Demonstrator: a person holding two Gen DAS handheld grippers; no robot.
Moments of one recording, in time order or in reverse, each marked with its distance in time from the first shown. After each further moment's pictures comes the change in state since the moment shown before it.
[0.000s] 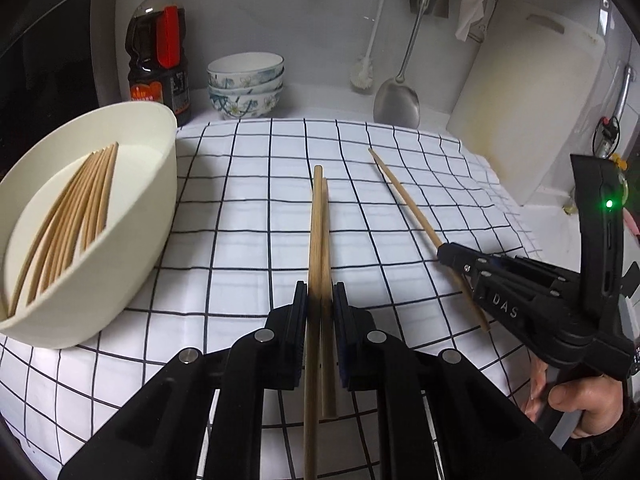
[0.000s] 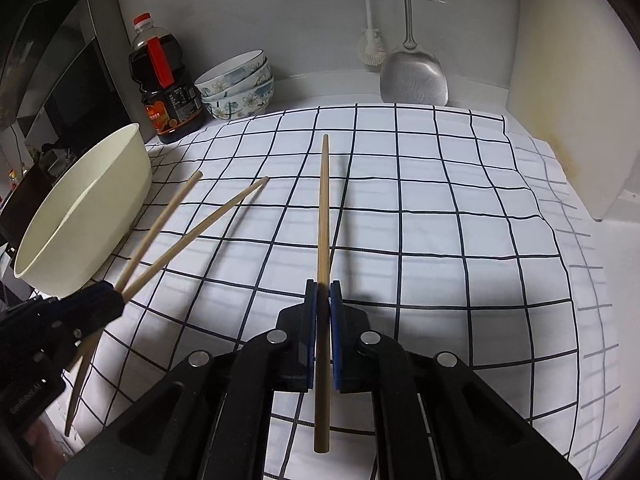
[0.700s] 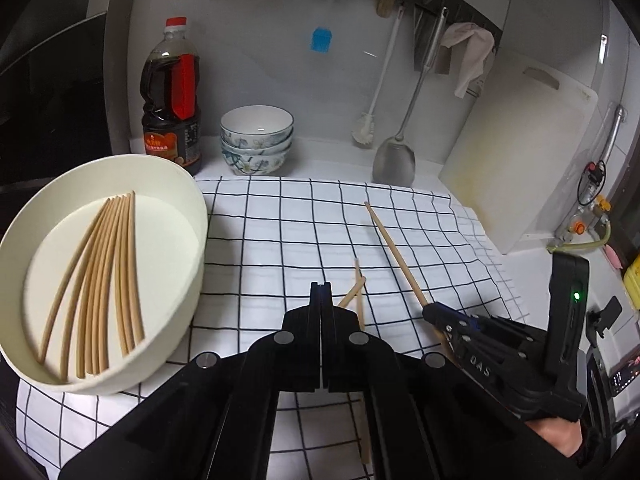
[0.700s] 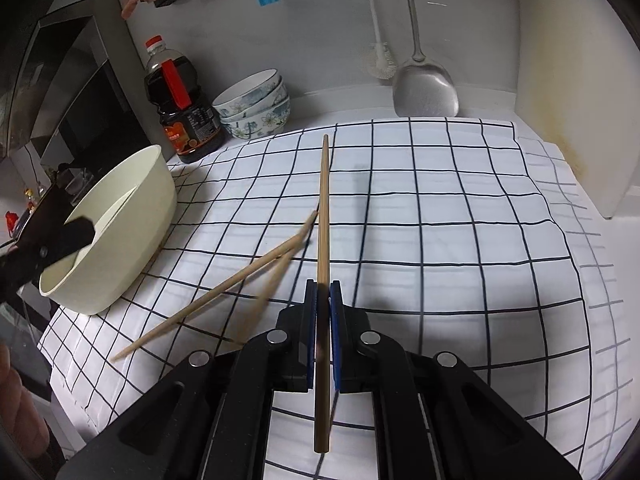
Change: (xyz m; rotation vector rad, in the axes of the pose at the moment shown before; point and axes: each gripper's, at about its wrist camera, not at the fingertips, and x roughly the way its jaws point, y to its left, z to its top) left arm -0.038 0.022 0.045 -0.033 -0.099 -0.039; right arm -0.013 0.009 0.003 0.039 -0.044 0.074
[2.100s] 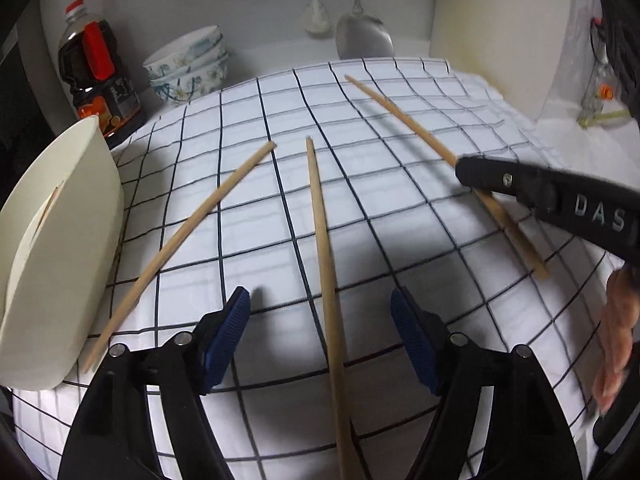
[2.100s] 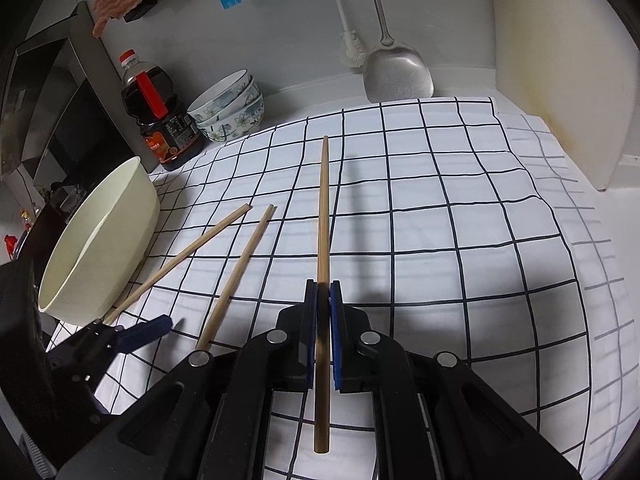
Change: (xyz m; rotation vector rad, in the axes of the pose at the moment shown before) left arm 0.093 -0.053 -0.071 0.259 0.214 0.117; right arm 0.003 -0.028 -0.002 0.086 0.018 -0.001
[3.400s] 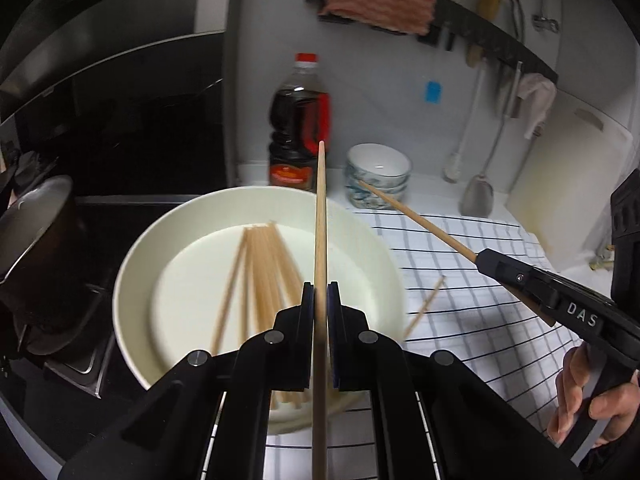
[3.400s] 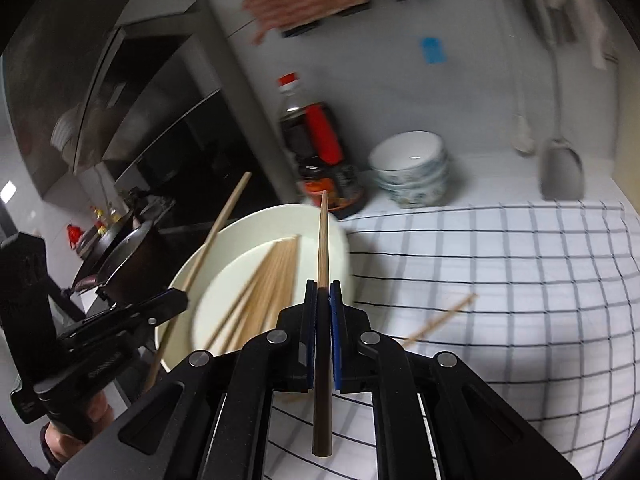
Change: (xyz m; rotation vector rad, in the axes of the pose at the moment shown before) left arm -0.148 0.221 0.001 -0.303 -0.250 0.051; right arm -0.020 0.197 0.052 -0.144 -0.101 0.268
